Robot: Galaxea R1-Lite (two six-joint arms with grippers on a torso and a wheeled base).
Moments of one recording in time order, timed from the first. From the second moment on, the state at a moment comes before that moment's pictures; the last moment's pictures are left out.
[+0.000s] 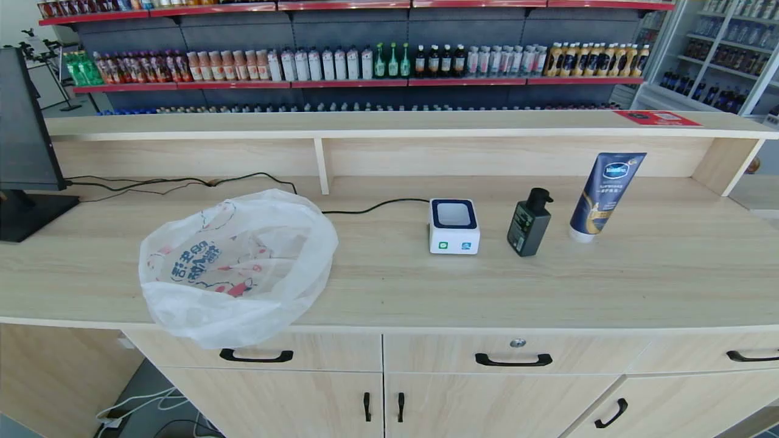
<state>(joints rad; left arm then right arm) 0.00 0.00 0.00 -0.01 0.01 0.01 0.00 0.00 0.00 0.00 0.04 -0.03</state>
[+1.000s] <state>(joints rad) 0.00 0.00 0.00 -0.01 0.01 0.01 0.04 1.41 -0.94 -0.91 0.15 0.09</state>
